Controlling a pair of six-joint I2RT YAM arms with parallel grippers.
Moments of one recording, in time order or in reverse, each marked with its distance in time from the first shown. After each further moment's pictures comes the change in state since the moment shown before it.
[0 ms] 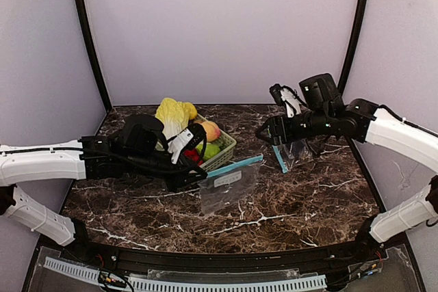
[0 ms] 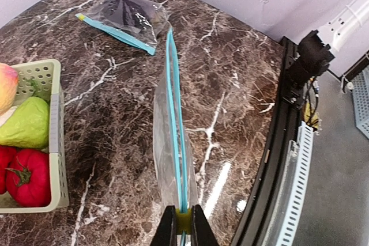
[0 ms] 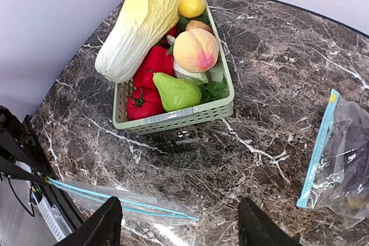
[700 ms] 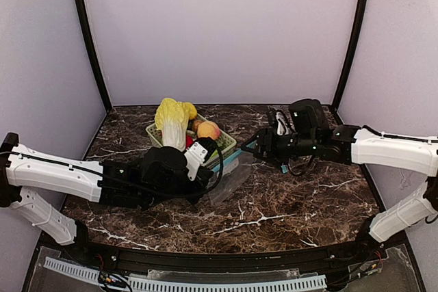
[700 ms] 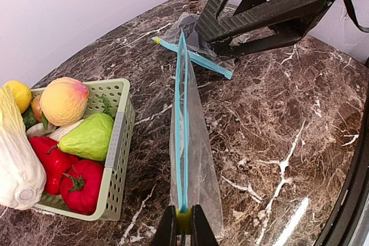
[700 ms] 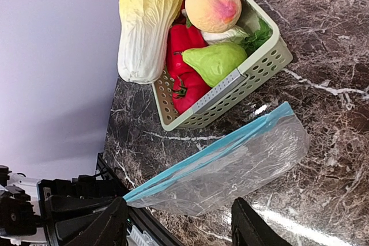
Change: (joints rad) left arm -0.249 0.112 -0.066 0.245 -0.707 -0.012; right arm 0.045 0.027 -0.236 0.361 -0.109 0.595
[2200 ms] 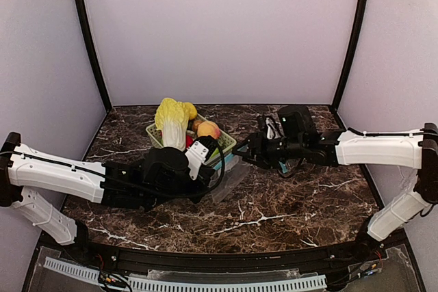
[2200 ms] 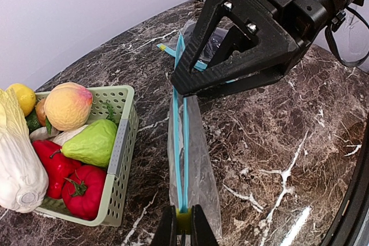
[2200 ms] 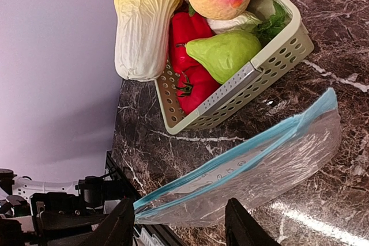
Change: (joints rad) left arm -0.019 0.026 0.000 0.044 -0.047 -0.003; right arm 0.013 0.136 -0.008 0.156 -0.061 0.077
